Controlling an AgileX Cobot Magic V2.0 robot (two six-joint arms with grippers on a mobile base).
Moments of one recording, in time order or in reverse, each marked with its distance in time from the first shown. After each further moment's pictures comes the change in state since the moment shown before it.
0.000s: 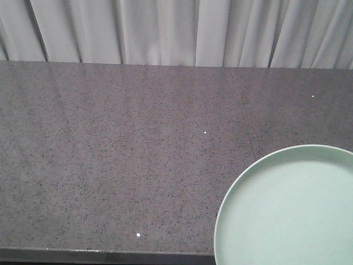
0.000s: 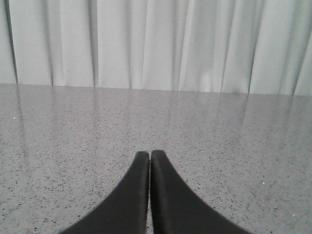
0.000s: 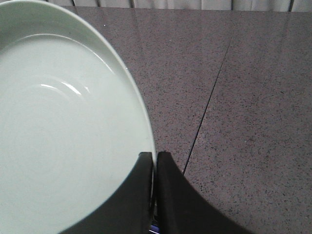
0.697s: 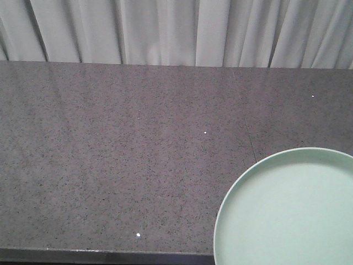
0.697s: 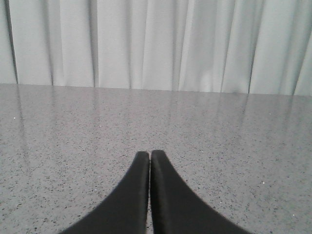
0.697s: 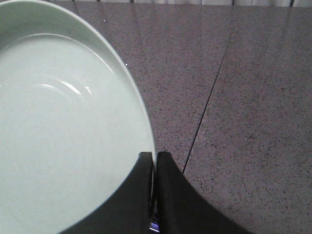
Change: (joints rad) left arm 0.000 0.000 0.000 0.000 0.000 0.000; right arm 0.000 0.003 -0.001 0.000 0.006 0.000
